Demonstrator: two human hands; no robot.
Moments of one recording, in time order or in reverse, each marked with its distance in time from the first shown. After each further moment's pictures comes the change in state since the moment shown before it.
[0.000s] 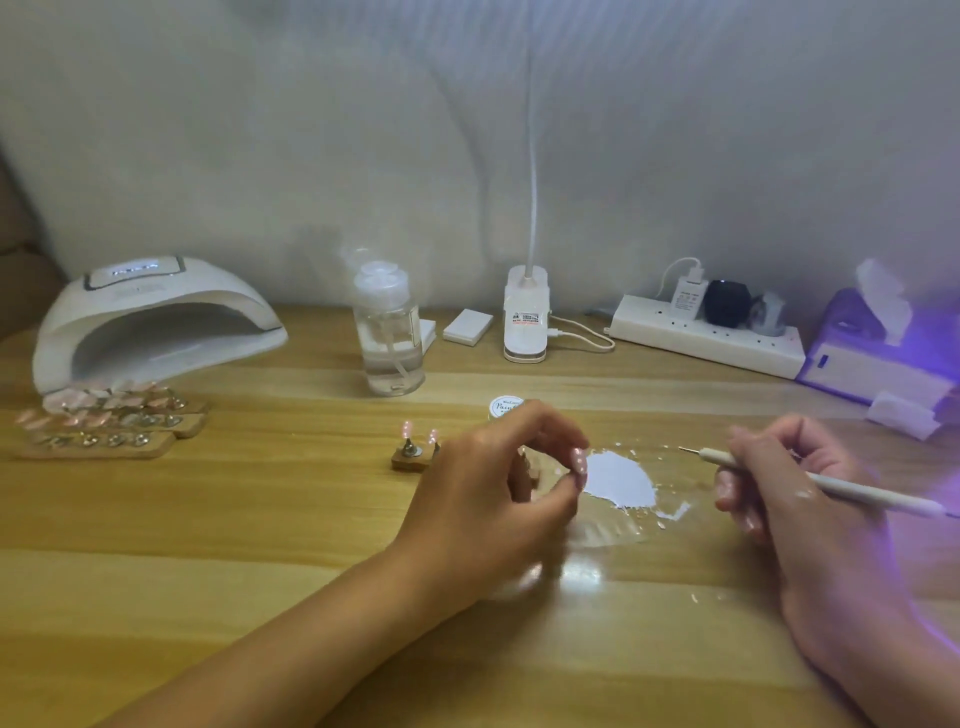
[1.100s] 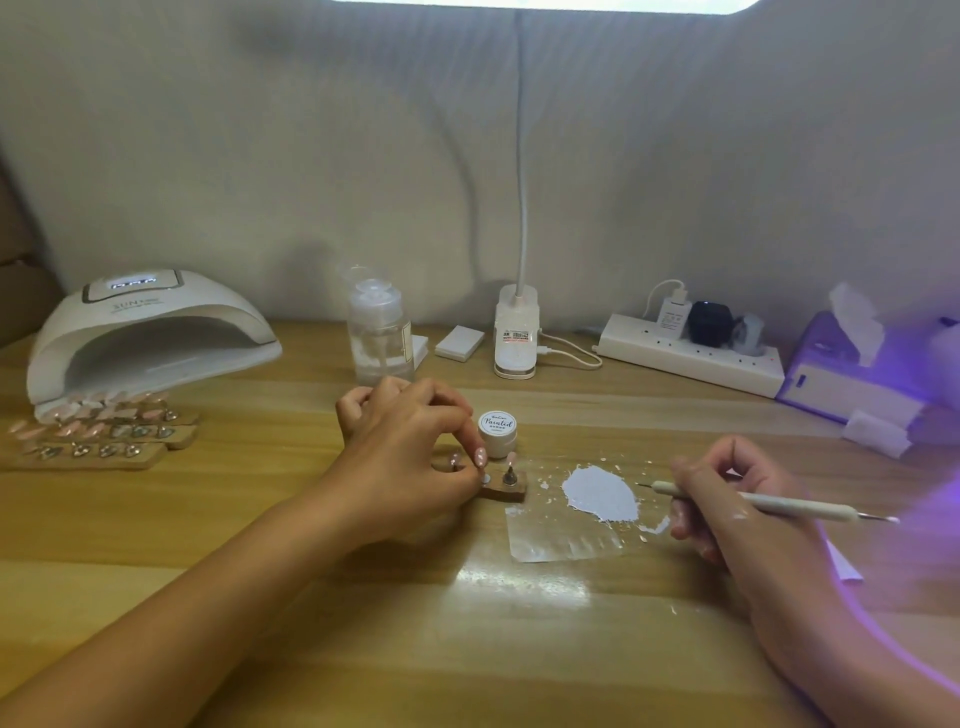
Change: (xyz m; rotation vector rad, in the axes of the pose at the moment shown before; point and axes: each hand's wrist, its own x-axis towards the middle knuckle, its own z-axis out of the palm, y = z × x) left_hand 0.021 -0.038 -0.041 0.591 -0.076 -0.103; right_hand 0.002 0.006 0.000 -0.128 -0.139 0.059
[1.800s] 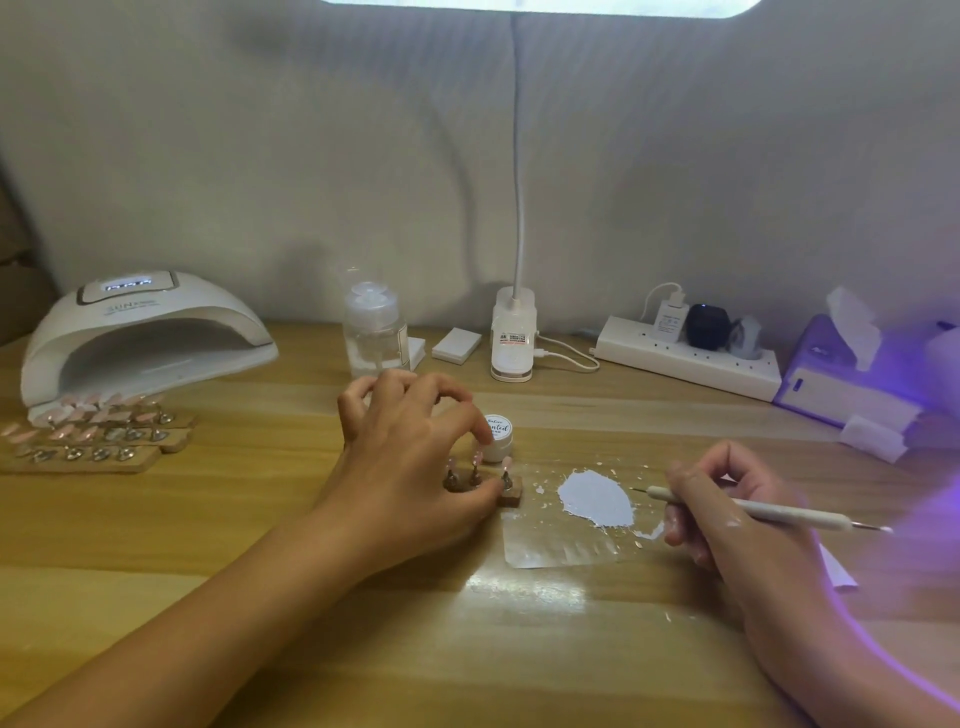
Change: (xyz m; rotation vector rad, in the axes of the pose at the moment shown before) left_hand -0.009 0.014 -0.003 0.126 0.077 0.059; right_hand -0.001 0.000 0.001 -0.009 0.008 -0.003
